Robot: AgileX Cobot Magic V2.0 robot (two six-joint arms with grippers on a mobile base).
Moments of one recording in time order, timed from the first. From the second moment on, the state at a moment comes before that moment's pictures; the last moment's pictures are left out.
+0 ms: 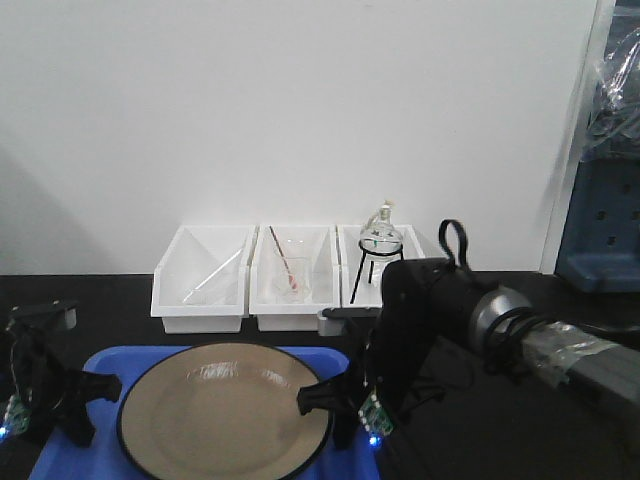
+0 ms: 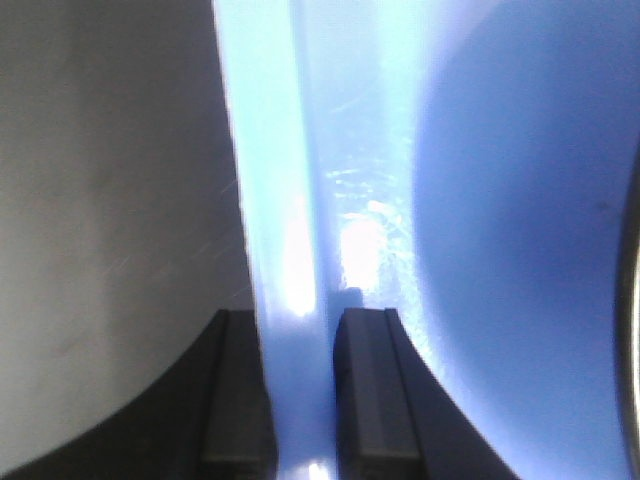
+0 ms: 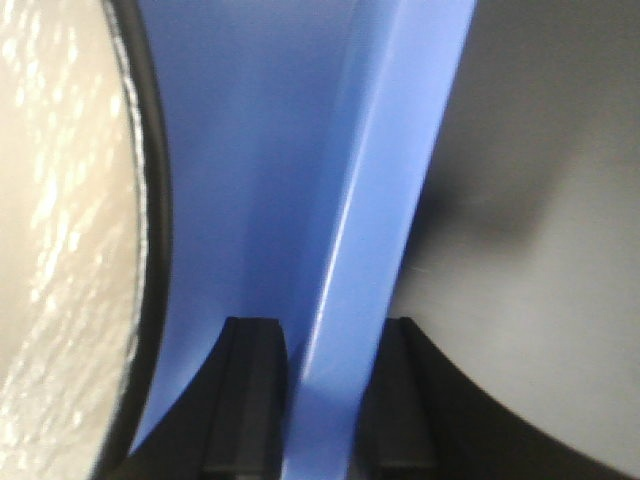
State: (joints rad) left arm -0.06 1.79 -1.44 -0.20 1.06 0.05; right arm 0.44 2.12 -1.84 0.18 1.13 0.07
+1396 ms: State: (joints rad) left arm -0.14 1.73 -1.59 -0.25 1.20 -0.02; right arm 0.34 1.93 -1.84 0.15 1.26 0.07
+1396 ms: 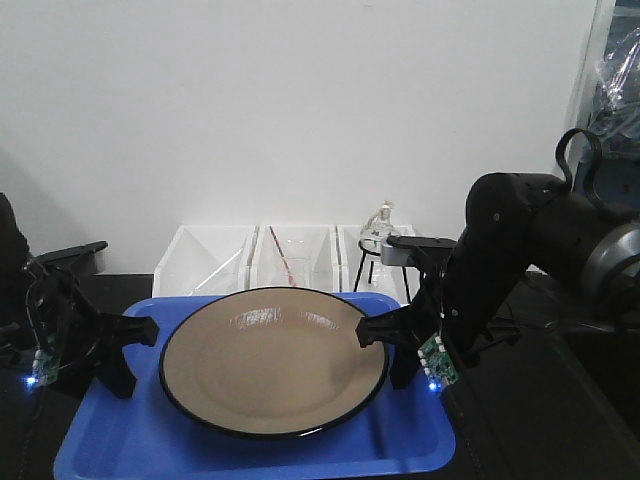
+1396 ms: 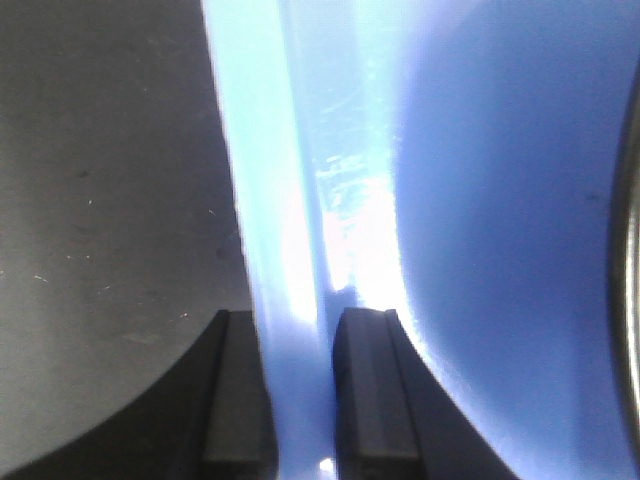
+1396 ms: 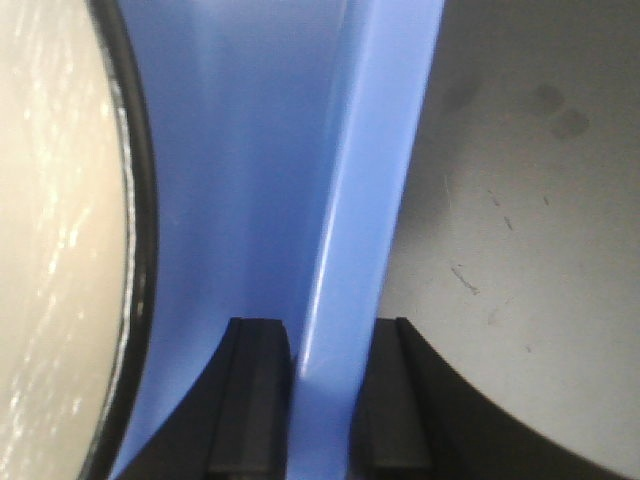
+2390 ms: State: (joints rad) left arm -0.14 1.73 -1.59 -0.25 1.20 -0.02; right arm 0.34 1.93 -1.84 0.15 1.26 0.07
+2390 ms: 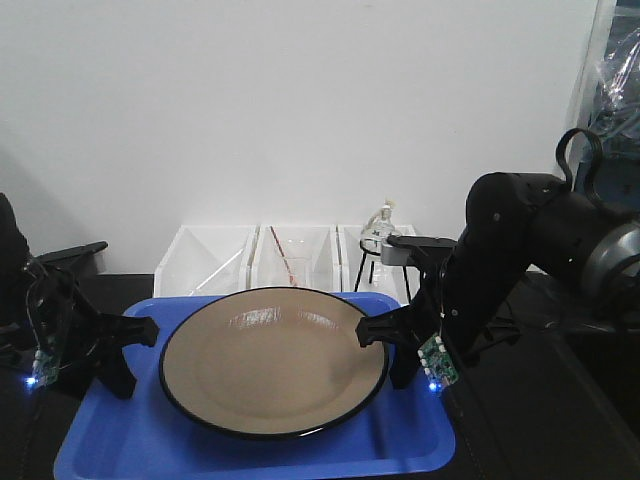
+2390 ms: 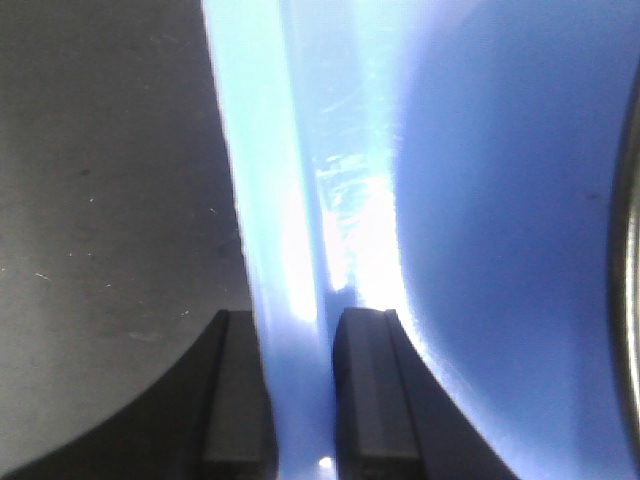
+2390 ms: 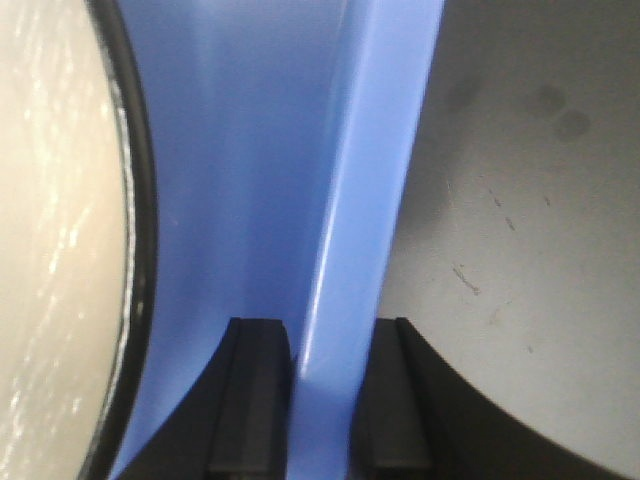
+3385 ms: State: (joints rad) left arm -0.14 1.73 -1.59 -0.25 1.20 -0.02; right arm 0.34 1.93 -1.84 0.15 1.25 0.07
